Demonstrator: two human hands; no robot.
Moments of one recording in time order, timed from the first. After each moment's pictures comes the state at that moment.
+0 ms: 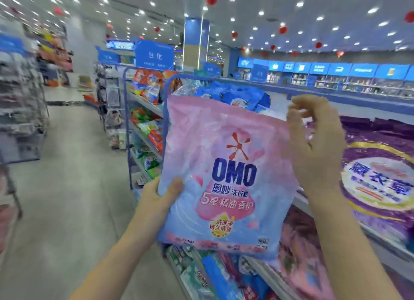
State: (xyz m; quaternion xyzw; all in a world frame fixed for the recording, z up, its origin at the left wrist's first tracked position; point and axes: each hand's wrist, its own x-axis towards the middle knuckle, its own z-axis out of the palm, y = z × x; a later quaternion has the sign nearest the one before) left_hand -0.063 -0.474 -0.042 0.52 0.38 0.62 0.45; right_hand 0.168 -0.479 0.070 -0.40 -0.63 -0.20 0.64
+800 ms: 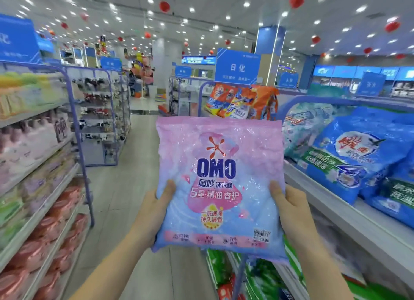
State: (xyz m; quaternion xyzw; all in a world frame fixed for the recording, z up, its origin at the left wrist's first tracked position) left_hand -0.354 -0.086 -0.057 0.39 0.49 0.66 0.41; right_hand -0.111 -0.045 -0.027 -0.38 -0.58 0.43 0.58
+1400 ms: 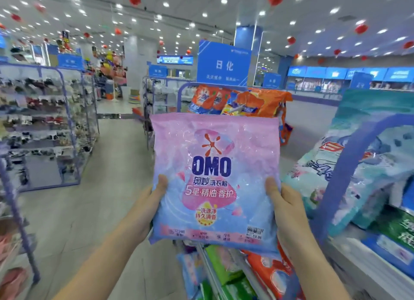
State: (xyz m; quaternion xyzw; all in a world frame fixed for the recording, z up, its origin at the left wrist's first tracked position) left_hand -0.438 0.246 -0.048 0.43 0.45 0.63 0.46; right_hand -0.193 0.254 -0.026 -0.42 -0.54 0.38 0.62
